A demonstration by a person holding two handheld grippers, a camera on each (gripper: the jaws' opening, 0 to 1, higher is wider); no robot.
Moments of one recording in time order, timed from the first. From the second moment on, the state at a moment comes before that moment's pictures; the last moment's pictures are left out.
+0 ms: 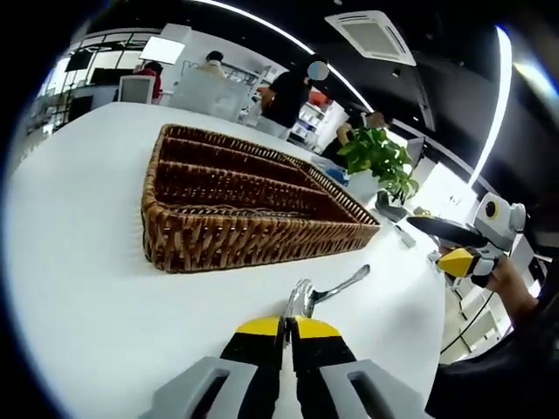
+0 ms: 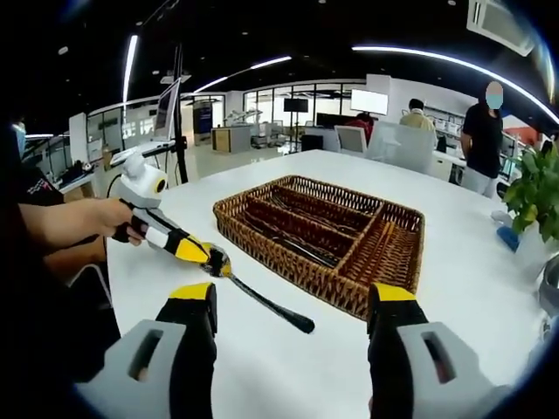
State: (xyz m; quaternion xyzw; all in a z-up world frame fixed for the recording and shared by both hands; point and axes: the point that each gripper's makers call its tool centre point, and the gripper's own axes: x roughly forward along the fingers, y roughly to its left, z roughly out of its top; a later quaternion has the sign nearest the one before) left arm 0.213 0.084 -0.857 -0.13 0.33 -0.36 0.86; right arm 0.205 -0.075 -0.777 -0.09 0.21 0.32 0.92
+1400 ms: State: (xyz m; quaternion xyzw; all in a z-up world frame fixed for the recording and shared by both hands) left arm 0.242 0.086 -0.757 -0.16 0.24 -0.36 0.89; right arm 0.209 -0.076 -0.764 -0.08 0.20 0.31 0.93
